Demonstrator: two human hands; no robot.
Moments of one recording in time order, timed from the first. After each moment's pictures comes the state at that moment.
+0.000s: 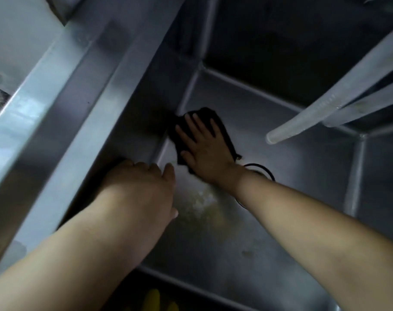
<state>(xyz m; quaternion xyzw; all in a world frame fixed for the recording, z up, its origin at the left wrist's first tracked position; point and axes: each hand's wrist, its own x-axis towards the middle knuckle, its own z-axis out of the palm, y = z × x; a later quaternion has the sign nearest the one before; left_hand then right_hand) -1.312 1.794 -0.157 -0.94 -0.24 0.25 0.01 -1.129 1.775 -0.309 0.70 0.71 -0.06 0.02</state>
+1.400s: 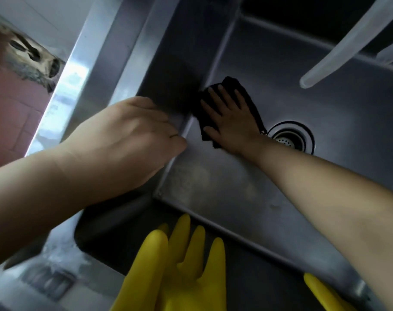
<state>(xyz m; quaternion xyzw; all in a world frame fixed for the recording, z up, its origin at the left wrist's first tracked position) -1.364 1.815 -0.108 -0.99 -0.03 0.10 0.03 -1.153 1.751 -0.312 0.68 0.73 -0.09 0.02</state>
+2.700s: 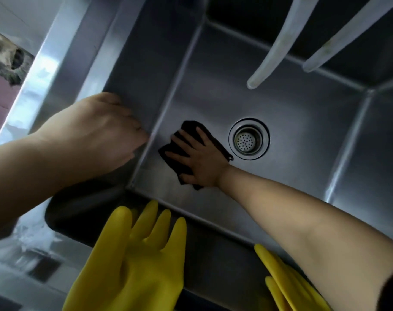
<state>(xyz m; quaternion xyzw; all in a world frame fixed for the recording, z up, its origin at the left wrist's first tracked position) -1.366 1.814 -0.113 -0.99 -0.01 0.14 0.09 -1.182 1.666 -0.296 0.55 0.82 -0.13 0.04</state>
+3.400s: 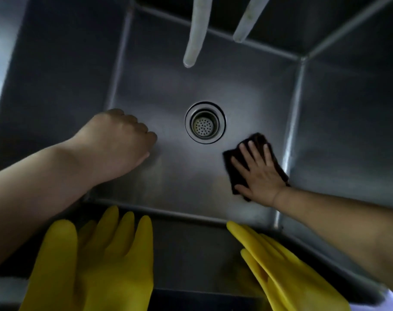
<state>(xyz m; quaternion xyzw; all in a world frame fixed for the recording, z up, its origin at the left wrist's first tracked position) -1.293 1.762 -0.157 -0.98 0.02 0.18 0.05 -1.080 1.465 -0.274 0.75 0.63 -0.12 0.17</state>
